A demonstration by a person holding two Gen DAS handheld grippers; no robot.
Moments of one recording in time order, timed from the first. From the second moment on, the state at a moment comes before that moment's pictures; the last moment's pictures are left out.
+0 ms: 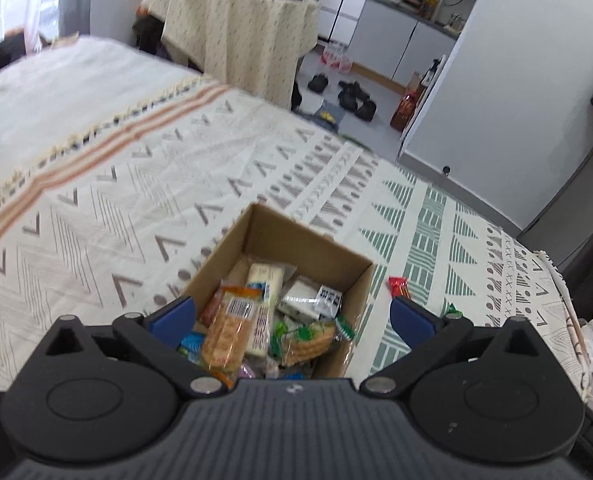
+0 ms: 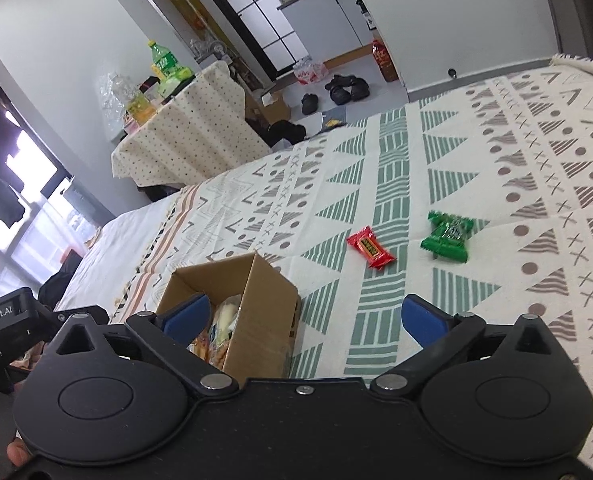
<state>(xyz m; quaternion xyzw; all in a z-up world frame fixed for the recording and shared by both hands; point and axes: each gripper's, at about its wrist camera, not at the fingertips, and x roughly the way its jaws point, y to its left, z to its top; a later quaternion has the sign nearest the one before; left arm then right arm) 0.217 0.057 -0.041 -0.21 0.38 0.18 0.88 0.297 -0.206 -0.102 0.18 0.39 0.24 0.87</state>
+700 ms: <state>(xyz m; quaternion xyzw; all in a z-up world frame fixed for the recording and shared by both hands) 0.229 -0.004 -0.028 -0.17 0.39 0.12 0.90 0.294 -0.269 -0.087 0.21 0.36 0.21 0.89</state>
